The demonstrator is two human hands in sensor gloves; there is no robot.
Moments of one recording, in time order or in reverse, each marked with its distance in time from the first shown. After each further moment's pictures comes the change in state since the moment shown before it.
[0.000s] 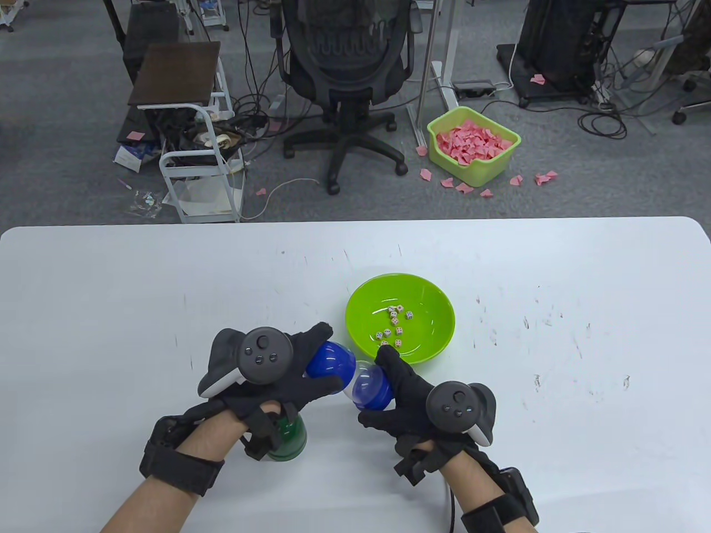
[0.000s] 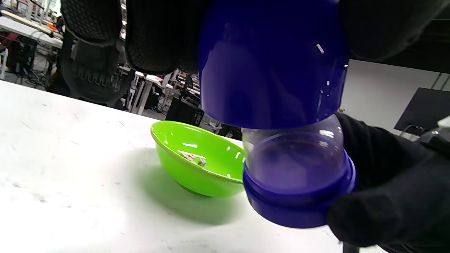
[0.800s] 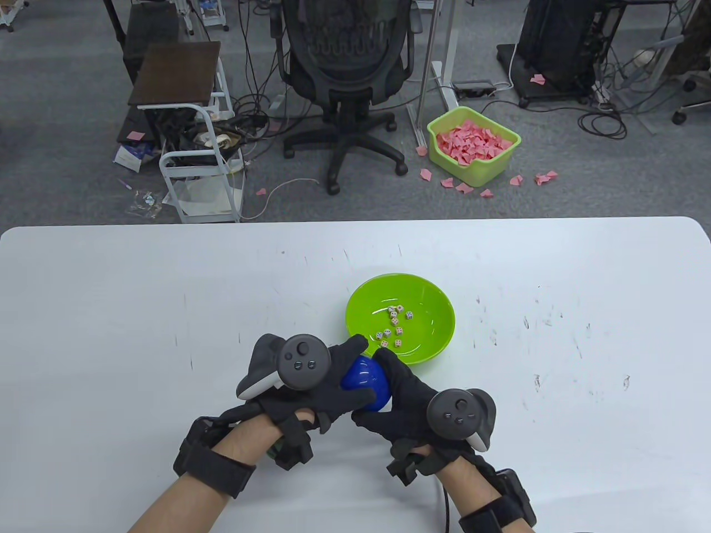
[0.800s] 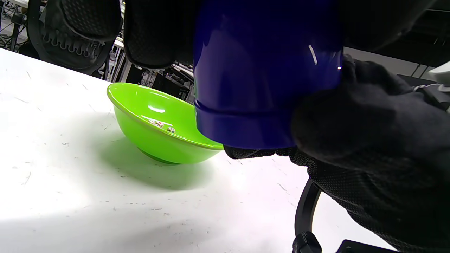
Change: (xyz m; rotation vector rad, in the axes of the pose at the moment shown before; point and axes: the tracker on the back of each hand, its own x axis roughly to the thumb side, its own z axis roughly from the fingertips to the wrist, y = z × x) left_hand 0.024 -0.029 -0.019 -0.094 -0.050 0.052; right_hand 0.010 0.000 0.003 -0.087 -0.050 -0.046
